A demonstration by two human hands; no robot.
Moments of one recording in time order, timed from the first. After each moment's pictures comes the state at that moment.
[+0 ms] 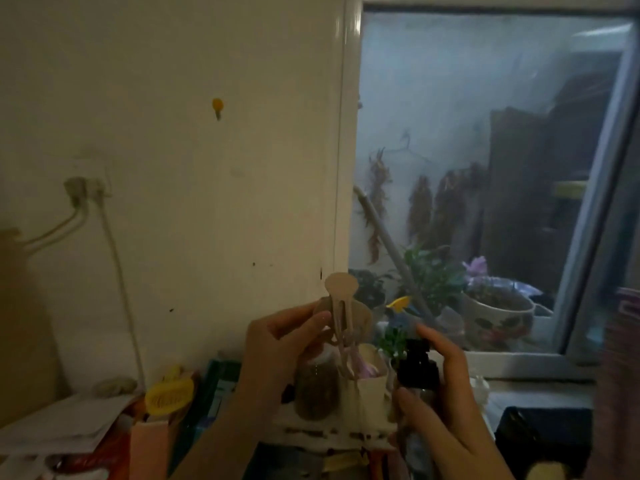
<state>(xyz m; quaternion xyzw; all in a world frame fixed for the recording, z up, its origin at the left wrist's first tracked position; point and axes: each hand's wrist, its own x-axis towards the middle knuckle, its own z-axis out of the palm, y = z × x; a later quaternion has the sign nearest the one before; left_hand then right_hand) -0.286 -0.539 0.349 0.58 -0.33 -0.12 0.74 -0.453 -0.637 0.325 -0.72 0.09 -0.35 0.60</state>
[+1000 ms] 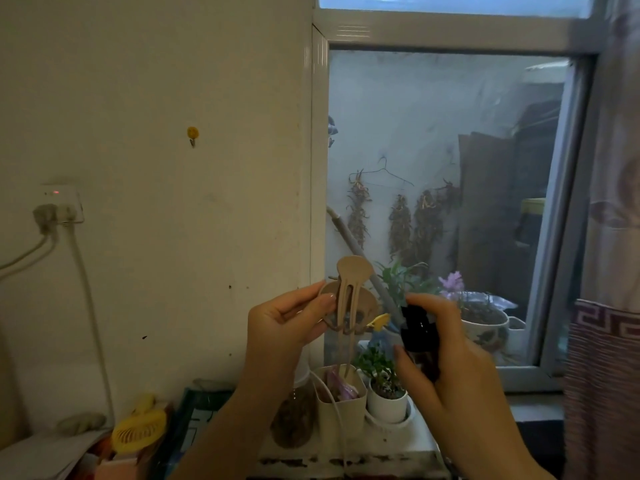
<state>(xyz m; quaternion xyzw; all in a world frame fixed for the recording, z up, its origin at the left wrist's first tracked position) -0.320 -0.580 0.401 0.47 -0.37 -0.09 0.80 -0.472 -0.676 0.380 -0.85 0.11 -0.49 0.17</state>
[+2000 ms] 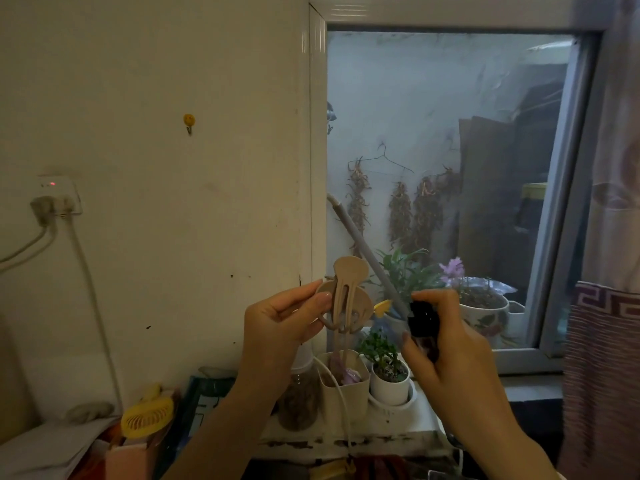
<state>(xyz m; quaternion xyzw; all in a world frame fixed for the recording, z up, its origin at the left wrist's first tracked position) -0.311 -0.573 0.385 0.50 -0.37 -0.09 0.78 -0.462 -0.691 0.363 -0.85 0.14 -0.49 0.15</state>
